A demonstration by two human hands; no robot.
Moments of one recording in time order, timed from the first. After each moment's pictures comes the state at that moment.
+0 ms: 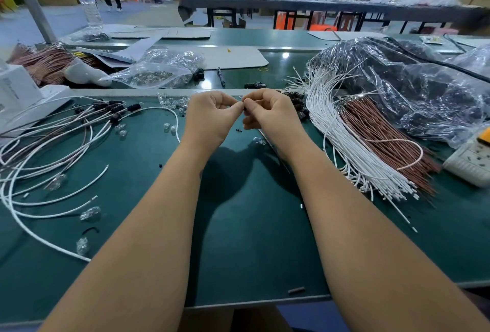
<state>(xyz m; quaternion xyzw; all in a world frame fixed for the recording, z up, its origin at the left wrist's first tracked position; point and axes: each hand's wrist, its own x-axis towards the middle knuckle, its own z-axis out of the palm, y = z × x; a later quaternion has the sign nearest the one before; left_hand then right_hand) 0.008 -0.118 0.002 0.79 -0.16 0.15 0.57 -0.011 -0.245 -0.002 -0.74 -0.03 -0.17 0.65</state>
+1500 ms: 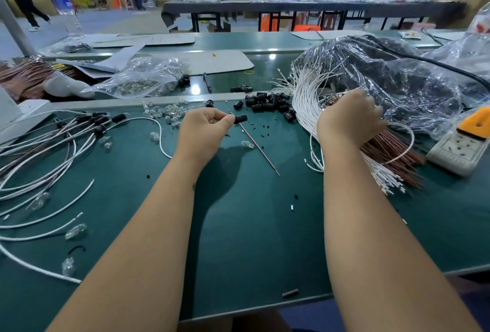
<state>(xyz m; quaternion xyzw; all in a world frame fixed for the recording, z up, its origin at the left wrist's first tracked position) 0.015 -0.119 -0.018 0.80 -0.18 0.11 0.56 -0.041 -0.329 0.016 -0.83 0.43 -0.32 0.17</state>
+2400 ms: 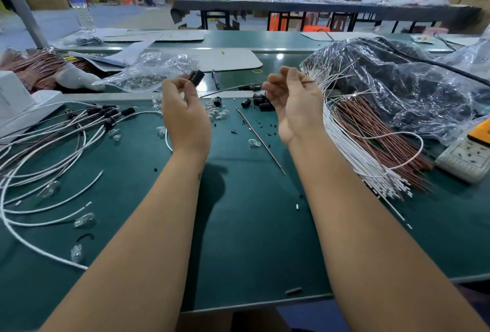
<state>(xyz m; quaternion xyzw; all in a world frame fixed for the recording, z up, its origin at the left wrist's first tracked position) 0.018 -0.113 -0.006 0.70 -0.05 0.31 0.64 -0.014 -0.260 0.022 -0.45 0.03 -0.28 0.85</state>
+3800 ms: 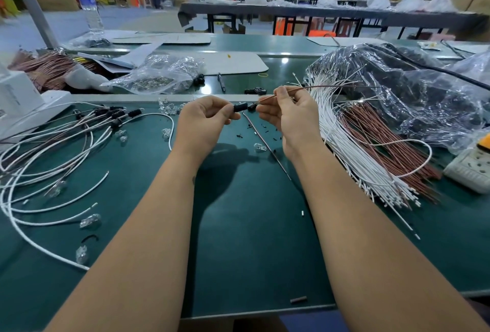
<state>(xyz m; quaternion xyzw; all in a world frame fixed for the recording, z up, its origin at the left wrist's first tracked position) 0.023 -0.104 -0.012 0.73 -0.19 0.12 0.65 -0.006 -0.256 0.003 -0.57 0.04 -0.25 0.78</state>
